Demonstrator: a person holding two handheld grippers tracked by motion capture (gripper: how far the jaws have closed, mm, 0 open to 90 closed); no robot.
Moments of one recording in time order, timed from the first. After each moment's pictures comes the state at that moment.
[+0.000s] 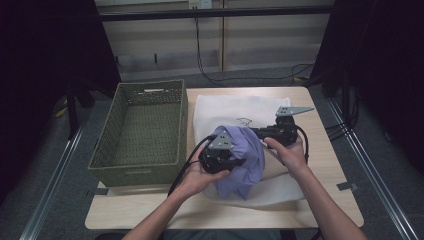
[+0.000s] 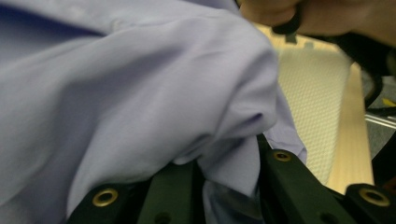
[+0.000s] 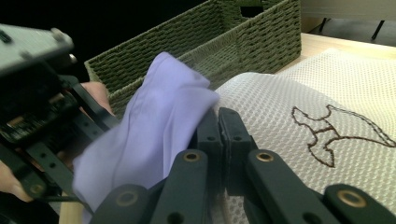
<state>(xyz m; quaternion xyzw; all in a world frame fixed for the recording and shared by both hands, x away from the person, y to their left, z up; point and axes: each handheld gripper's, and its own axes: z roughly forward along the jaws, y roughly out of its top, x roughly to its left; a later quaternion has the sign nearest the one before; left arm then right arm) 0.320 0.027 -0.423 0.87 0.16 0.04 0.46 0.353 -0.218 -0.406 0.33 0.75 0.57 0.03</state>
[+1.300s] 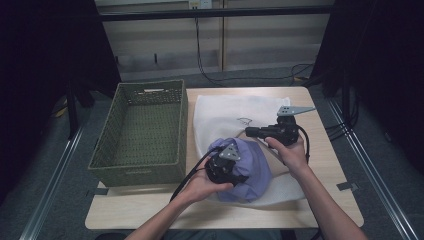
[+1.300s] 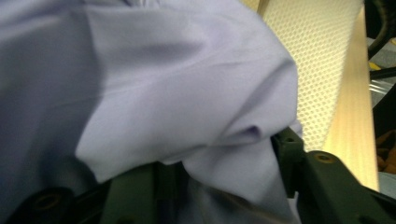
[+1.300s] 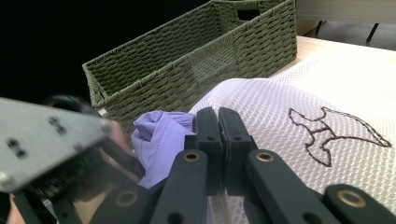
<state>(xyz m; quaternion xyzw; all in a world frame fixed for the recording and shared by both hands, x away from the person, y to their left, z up) 0.313 0.017 -0.451 0.90 0.14 0.00 0.41 0.352 -0.220 -0.404 0.33 0.75 0.58 0.04</state>
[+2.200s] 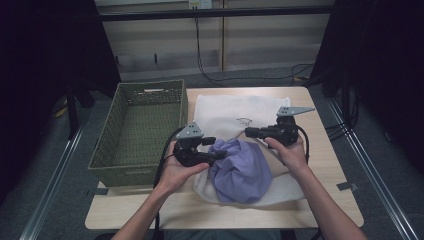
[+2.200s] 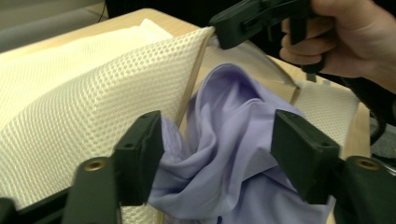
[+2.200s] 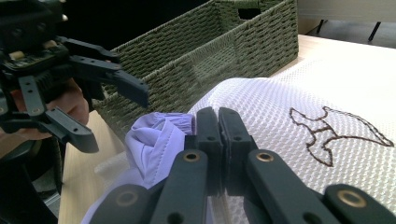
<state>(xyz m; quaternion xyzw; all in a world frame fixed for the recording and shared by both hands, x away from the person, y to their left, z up) 0.330 0.087 -0.398 0.82 0.24 0.05 0.51 0.353 -0.219 -0.406 0.33 0.75 0.58 0.04</state>
